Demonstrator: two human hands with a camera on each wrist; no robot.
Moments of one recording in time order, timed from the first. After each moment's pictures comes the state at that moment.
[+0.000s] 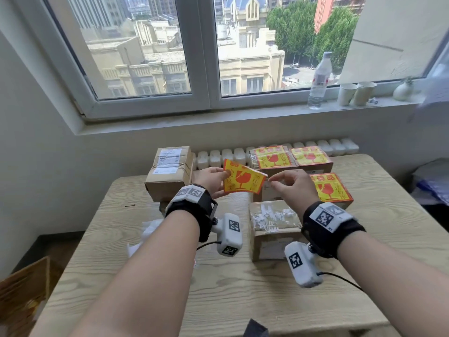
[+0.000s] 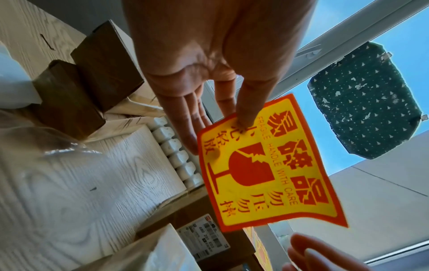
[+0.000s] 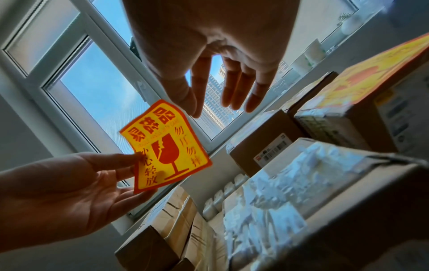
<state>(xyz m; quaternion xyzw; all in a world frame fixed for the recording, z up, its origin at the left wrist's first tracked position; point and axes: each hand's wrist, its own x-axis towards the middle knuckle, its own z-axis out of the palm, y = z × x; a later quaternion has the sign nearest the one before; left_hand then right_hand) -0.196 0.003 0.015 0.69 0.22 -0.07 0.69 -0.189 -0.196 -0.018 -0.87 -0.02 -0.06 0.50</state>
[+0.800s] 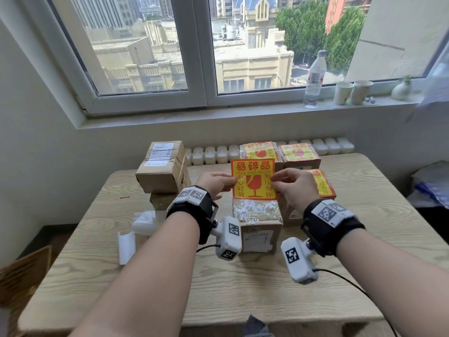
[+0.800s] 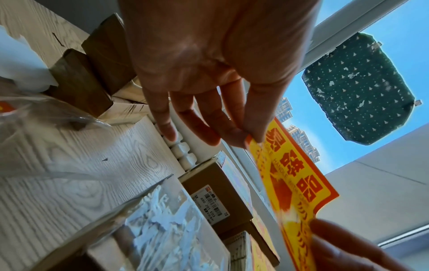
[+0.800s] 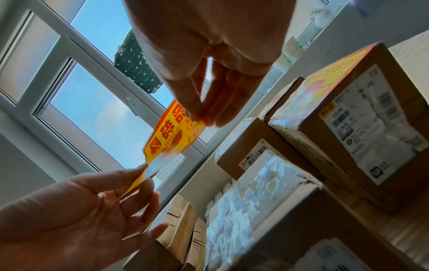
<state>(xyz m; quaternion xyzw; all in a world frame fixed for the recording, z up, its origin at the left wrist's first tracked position) -0.214 -0.043 -0.001 0.75 0.21 -0.10 0.62 -0.200 -0.244 -0.020 -0.80 -0.01 0.01 0.60</state>
